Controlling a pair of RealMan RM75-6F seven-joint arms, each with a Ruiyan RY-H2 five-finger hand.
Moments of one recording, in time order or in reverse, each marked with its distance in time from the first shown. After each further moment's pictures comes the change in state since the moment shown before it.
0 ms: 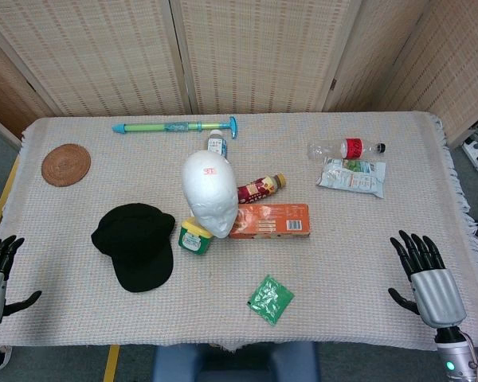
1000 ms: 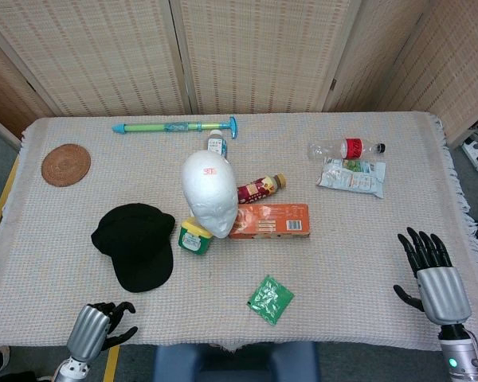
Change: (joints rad) left arm 0.011 -0.666 0.171 0.722 0.416 0.237 -0.266; right arm -0.002 0.007 0.021 -0.012 0.050 -0.015 -0.007
